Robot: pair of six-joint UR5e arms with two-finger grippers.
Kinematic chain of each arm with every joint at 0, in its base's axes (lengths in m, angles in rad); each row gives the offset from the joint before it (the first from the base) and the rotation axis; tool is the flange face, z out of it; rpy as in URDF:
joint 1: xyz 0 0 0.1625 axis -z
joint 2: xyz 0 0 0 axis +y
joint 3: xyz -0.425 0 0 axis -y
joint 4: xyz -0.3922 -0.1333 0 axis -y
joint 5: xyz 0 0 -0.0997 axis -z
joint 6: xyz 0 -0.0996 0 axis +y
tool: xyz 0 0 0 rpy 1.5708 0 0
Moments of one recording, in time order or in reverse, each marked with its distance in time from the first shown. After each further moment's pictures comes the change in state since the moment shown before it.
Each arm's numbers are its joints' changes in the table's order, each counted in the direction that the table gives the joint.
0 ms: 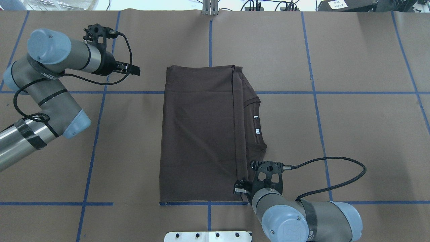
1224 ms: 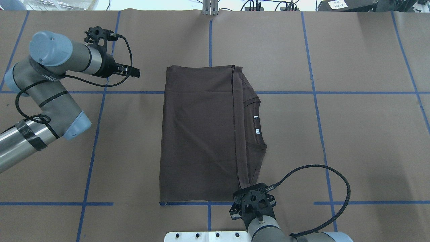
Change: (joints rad) left arm -0.006 -0.003 0.010 0.000 0.002 0.000; right arm 0.142 0.009 -0.004 -0.008 -0.249 0.293
